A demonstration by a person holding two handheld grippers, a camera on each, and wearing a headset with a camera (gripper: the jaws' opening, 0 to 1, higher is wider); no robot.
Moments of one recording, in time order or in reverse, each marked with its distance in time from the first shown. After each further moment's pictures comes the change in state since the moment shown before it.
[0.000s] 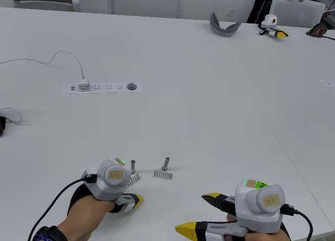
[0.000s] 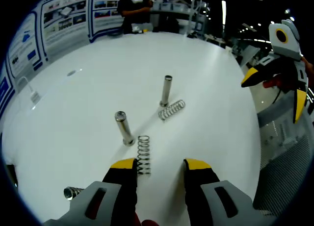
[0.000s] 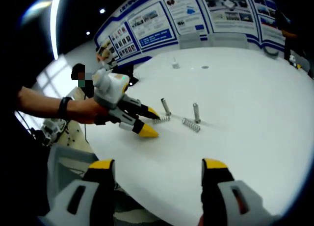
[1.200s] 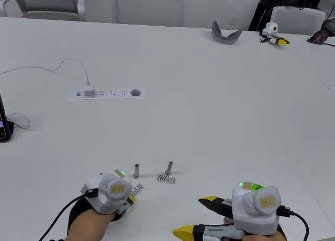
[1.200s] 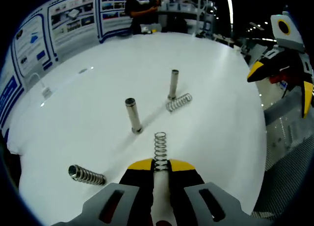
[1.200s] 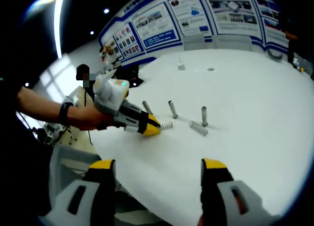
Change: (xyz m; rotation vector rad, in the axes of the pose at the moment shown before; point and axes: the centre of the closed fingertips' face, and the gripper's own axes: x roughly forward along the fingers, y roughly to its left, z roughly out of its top) left arm -0.007 0.011 -0.012 -0.031 -0.009 0.086; right arm 0.003 0.014 0.006 -0.021 -0.007 0.026
